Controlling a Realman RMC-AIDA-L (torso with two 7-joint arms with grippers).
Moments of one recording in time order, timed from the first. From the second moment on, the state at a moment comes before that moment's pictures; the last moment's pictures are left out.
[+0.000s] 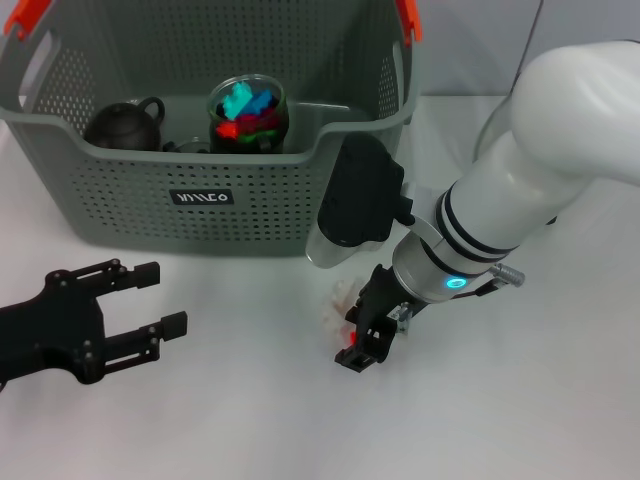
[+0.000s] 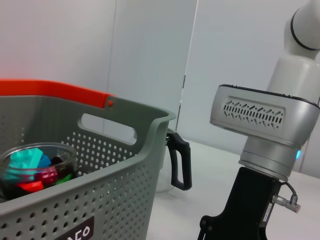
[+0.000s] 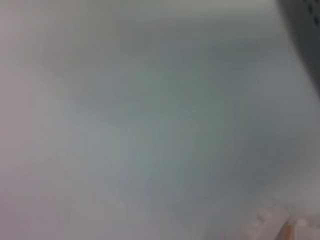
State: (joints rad) left arm -0.27 -2.16 0.42 0.90 2.07 1.83 -1.23; right arm 0.98 2.11 -1.88 -0.73 -2.25 -1.08 2.32
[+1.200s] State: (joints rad) left arm -0.28 -2.15 0.42 0.88 2.07 1.81 -1.23; right arm 0.99 2.11 -1.88 -0.73 -2.24 -1.13 2.33
